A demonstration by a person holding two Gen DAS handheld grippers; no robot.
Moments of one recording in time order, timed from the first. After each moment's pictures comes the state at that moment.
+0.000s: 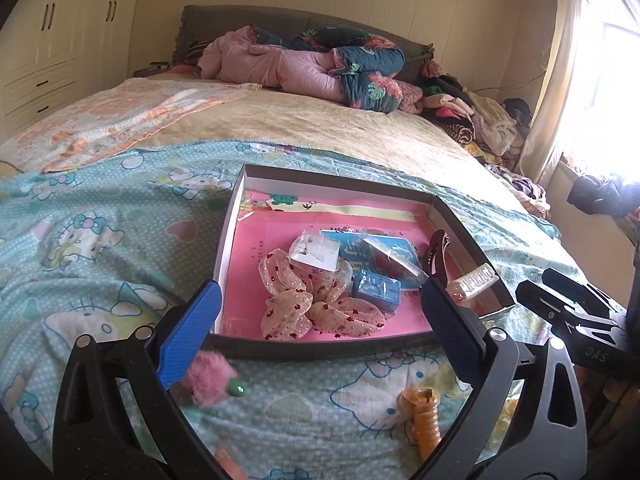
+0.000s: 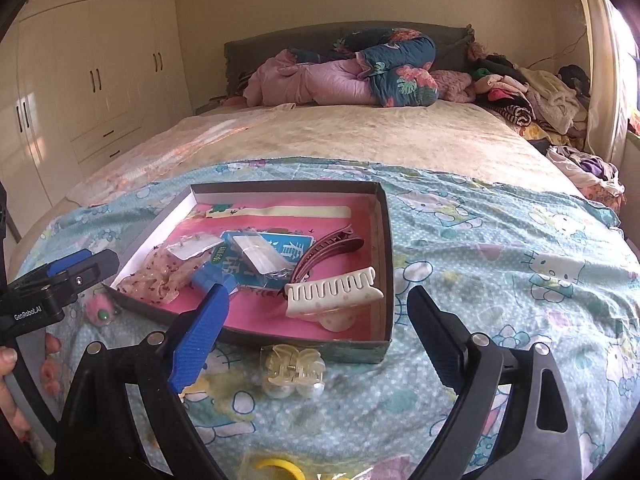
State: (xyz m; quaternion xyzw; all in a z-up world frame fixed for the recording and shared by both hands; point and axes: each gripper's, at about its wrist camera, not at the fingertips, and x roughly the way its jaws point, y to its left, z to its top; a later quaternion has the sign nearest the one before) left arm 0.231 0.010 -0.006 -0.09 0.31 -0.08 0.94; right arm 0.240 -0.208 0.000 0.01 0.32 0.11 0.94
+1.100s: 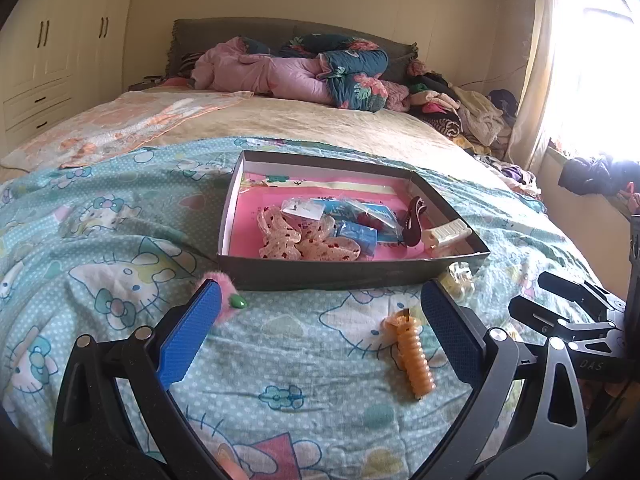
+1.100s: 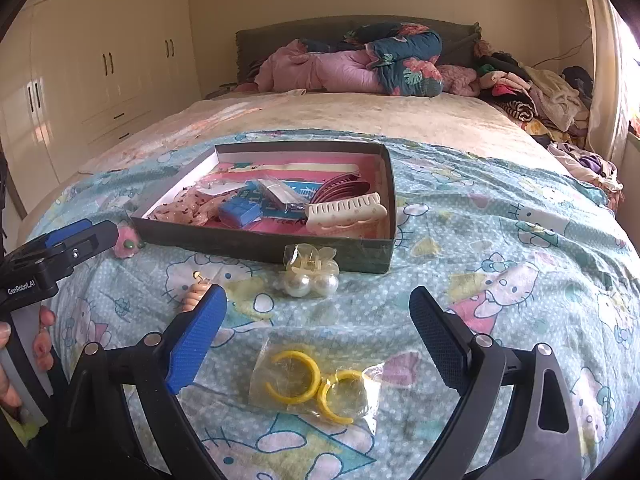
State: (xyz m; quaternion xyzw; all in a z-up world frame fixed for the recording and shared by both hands) left arm 0.166 0.003 -0.017 -0.06 0.30 -0.09 0.95; right arm 0.166 -0.205 -0.022 -0.01 0.33 0.12 0.94
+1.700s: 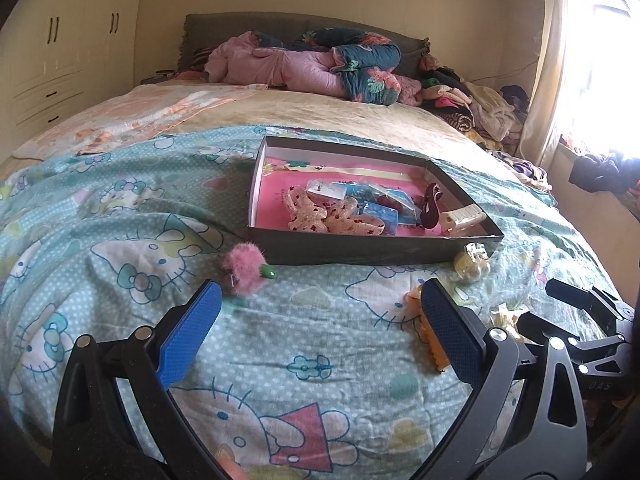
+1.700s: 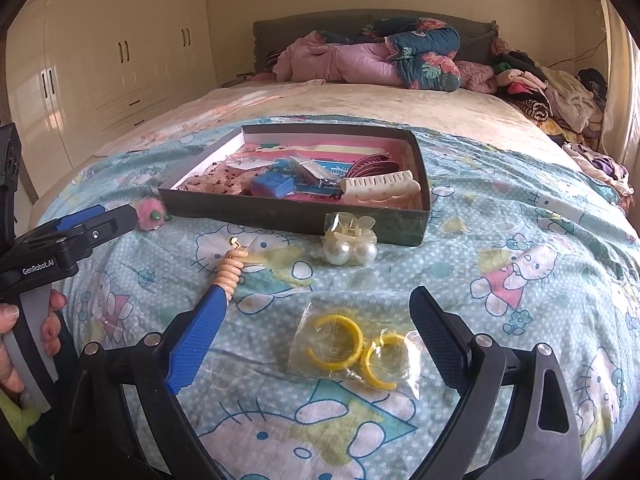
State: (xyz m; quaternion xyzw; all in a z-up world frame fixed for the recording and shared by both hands) left arm 0.151 0.019 -0.028 -0.06 0.31 -0.07 0.95; right arm 0.146 -0.183 -0.032 -0.02 0.34 0.15 0.93
